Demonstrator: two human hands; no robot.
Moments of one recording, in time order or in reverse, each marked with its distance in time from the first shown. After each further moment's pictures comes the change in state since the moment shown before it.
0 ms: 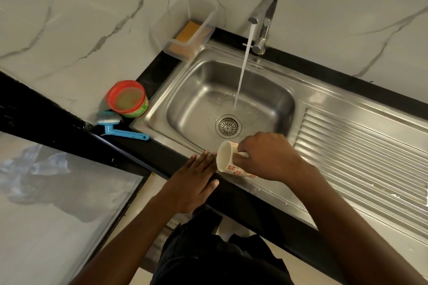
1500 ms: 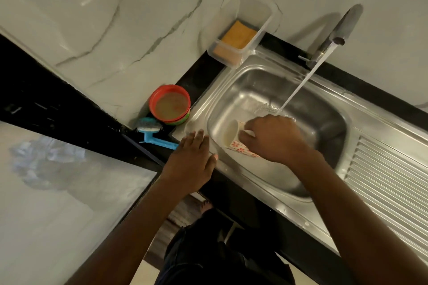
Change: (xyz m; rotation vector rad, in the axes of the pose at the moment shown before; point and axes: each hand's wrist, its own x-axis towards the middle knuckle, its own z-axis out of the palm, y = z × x) left_hand -0.015 -0.114 -0.087 -0.043 0.064 -0.341; right_hand 0.149 -0.065 -0.023 -0.061 0.051 0.039
